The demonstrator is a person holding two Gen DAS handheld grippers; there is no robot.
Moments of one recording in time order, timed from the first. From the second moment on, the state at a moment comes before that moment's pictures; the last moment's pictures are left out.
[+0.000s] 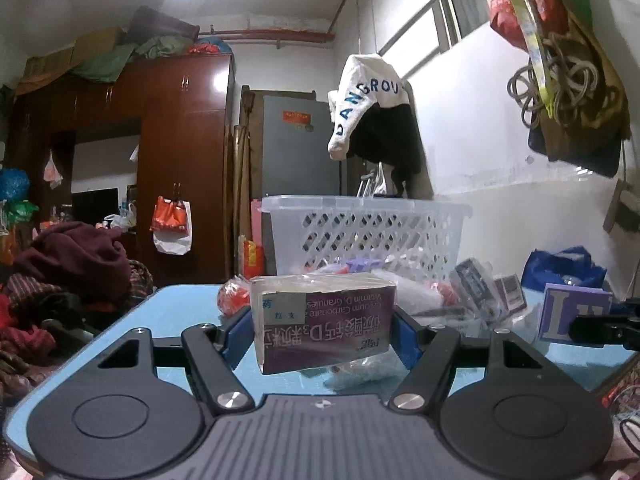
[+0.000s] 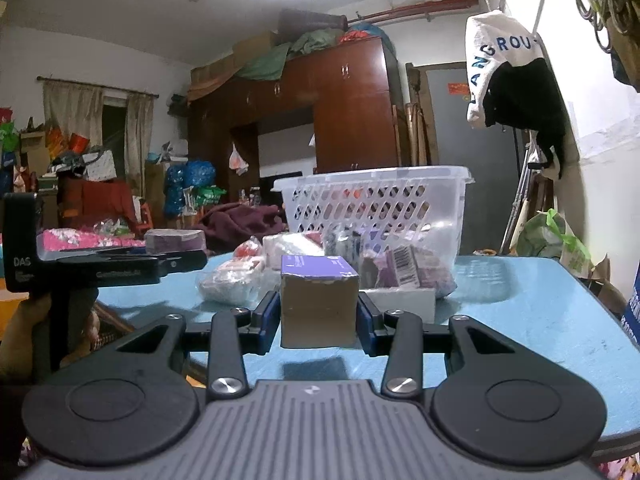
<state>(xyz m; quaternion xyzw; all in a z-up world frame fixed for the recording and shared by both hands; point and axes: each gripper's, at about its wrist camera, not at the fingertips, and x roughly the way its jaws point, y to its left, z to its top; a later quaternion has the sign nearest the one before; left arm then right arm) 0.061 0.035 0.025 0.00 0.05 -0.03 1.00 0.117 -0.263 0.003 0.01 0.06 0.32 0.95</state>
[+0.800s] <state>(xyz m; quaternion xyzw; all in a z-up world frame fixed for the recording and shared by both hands) 0.304 0.030 0.141 -0.11 0.18 -0.08 0.97 0.314 -0.189 0.121 -0.03 0.09 0.25 0.96</state>
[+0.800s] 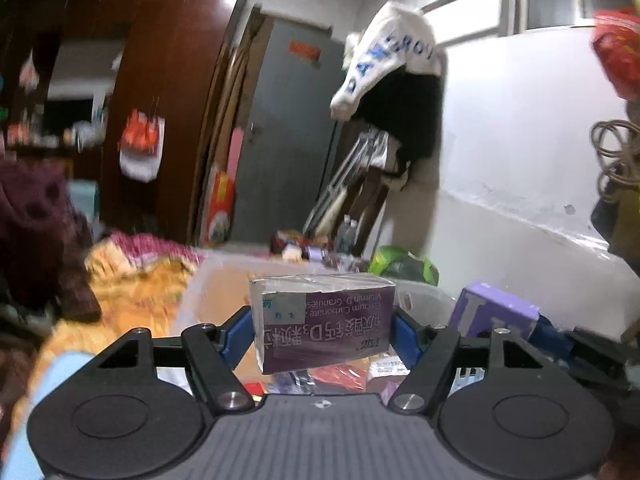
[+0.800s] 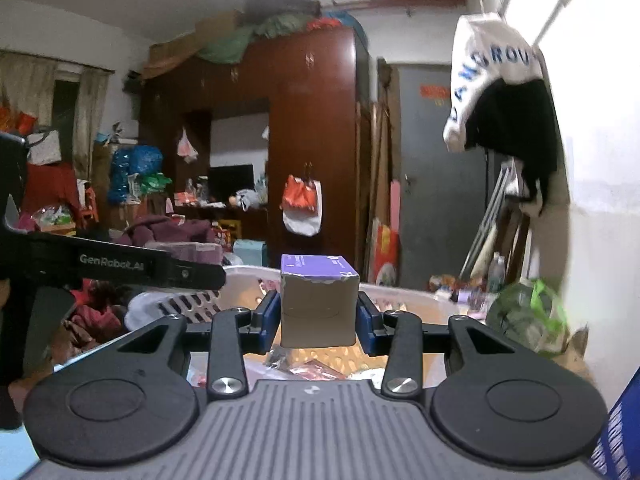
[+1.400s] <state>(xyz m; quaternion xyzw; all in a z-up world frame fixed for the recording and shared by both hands) 0.107 0.040 0.046 -0.11 0.17 -0.15 0.97 0.174 -0.287 0.020 0.08 0.15 0.30 0.94</state>
